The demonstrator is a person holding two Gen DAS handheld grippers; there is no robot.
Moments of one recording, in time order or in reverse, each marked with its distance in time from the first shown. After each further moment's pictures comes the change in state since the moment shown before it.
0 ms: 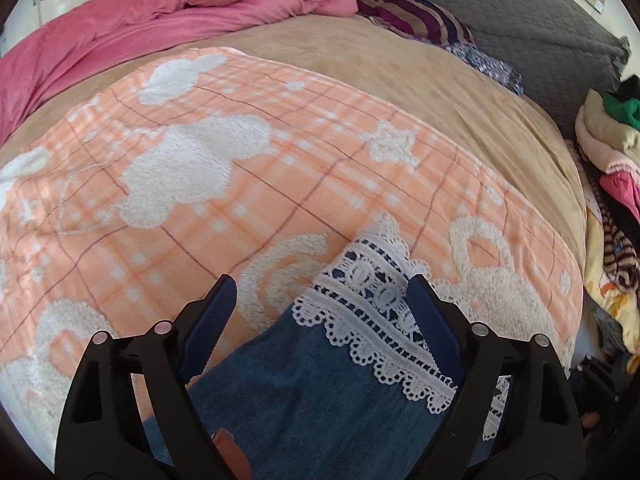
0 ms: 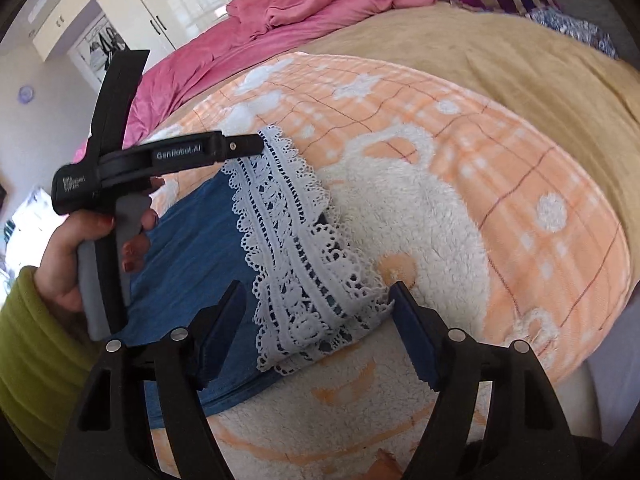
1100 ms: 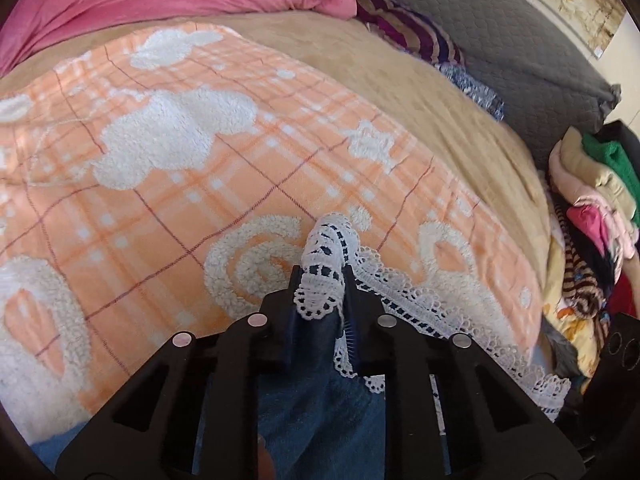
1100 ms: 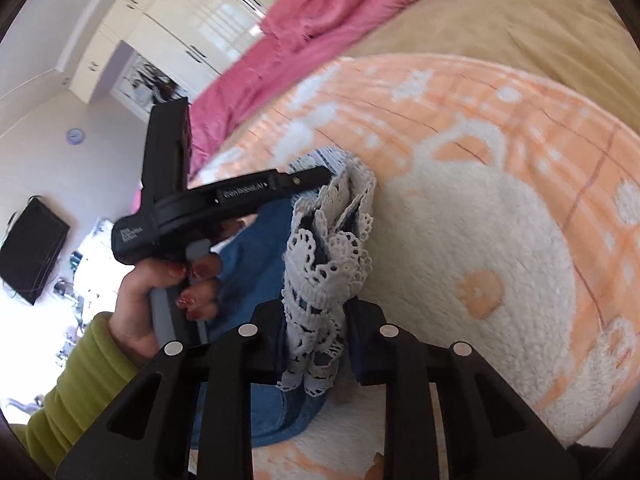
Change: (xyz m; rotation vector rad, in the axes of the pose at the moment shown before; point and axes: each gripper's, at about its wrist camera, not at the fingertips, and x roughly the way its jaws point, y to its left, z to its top) left arm -0.010 0.011 -0.013 -0.151 -0.034 -0.168; right arm -0.005 0.007 0.011 0.076 -0.062 0.324
